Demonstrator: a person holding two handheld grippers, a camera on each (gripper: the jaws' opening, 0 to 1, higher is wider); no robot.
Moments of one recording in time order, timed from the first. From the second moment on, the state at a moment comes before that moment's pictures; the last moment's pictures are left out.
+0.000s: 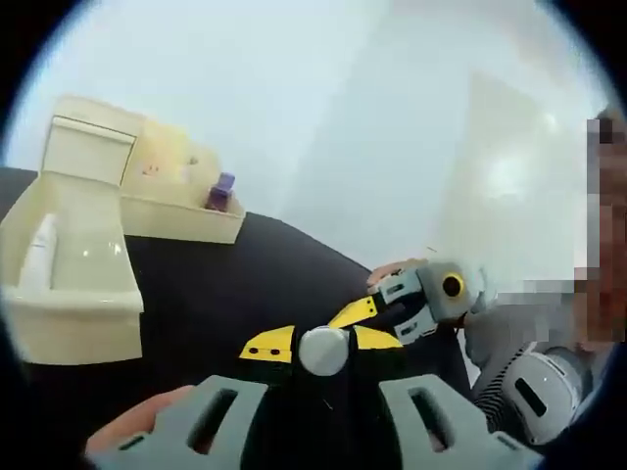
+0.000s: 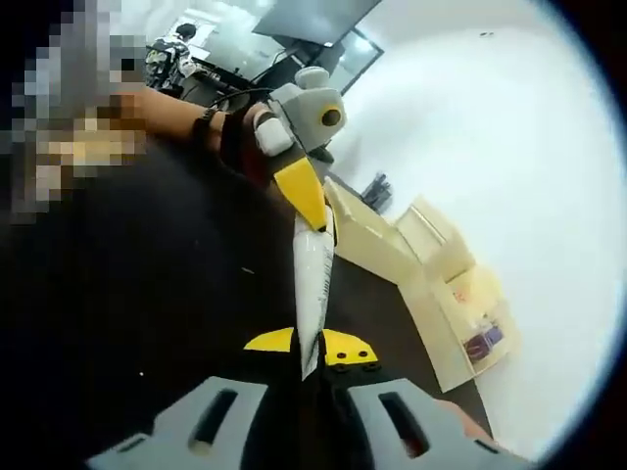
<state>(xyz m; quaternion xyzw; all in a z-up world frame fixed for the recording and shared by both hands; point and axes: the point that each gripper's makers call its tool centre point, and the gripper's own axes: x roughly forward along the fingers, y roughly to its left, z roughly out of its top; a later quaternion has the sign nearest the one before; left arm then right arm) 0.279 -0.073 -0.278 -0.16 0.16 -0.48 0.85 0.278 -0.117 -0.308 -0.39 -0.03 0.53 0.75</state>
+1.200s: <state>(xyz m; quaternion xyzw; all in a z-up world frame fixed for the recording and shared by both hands) 0.286 -0.028 -0.208 -0.38 -0.03 -0.31 0.87 0.274 -0.108 -0.261 -0.03 0.04 0.56 0.83</state>
